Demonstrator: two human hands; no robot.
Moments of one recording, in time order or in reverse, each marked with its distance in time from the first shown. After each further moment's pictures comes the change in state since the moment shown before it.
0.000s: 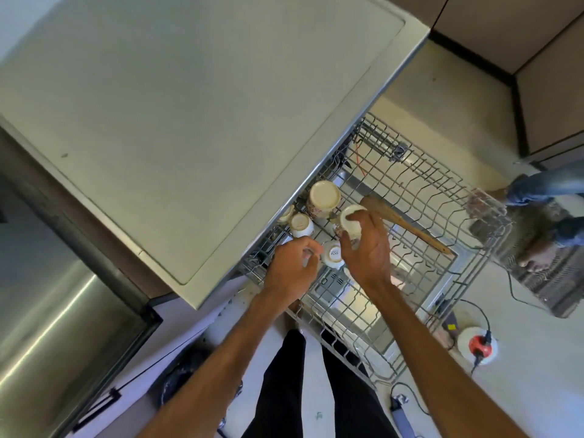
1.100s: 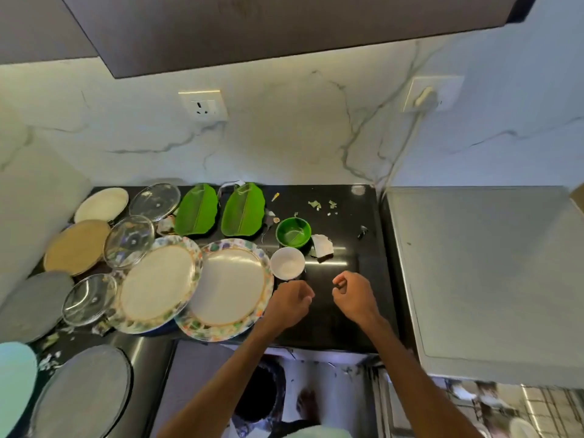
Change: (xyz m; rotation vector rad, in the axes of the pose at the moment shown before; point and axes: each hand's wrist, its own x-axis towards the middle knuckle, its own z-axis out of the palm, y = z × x) left_hand -0.361 -0.149 -0.312 -0.141 0.759 -0.378; right_hand -0.158 -0.462 0.123 -0.040 -0.830 -0.611
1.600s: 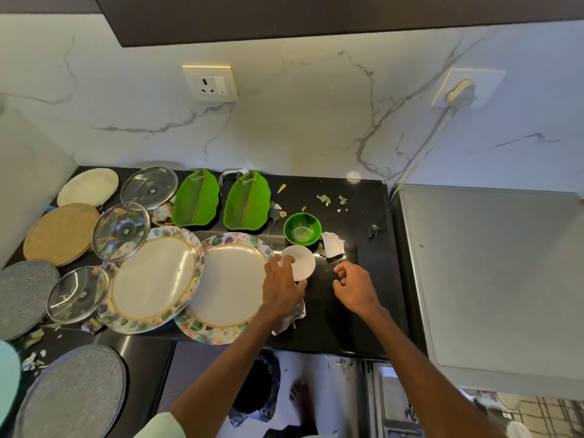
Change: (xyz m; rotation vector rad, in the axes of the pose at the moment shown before) left_hand 0.052 -0.047 -0.012 0.081 0.198 -0.085; right_hand 0.042 -0.018 0.026 -0.128 -0.077 0.024
